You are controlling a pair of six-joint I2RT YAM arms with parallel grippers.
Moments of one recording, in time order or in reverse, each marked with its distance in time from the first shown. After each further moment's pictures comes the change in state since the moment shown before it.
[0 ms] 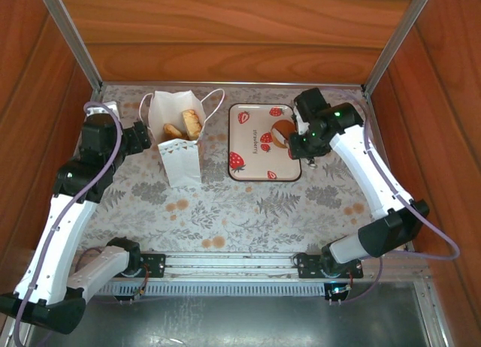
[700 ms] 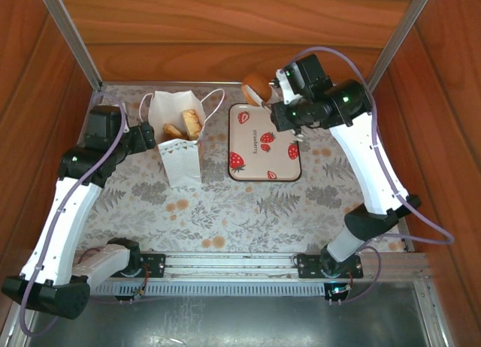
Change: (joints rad) left arm 0.038 0.115 0.054 -0.103 0.117 -0.007; right arm 0.187 0.187 0.612 -0.102 0.040 -0.065
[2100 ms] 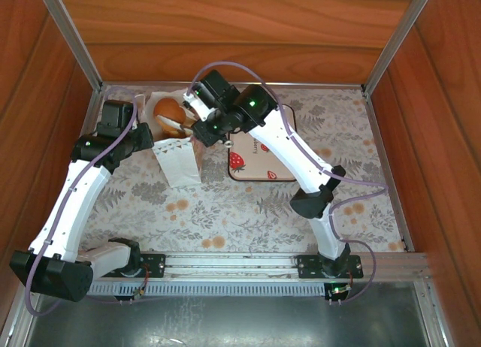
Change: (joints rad) left arm 0.000 0.106 0.000 0.007 -0.003 -0.024; right arm 0.325 0.465 0.399 0.041 -0.084 -0.102
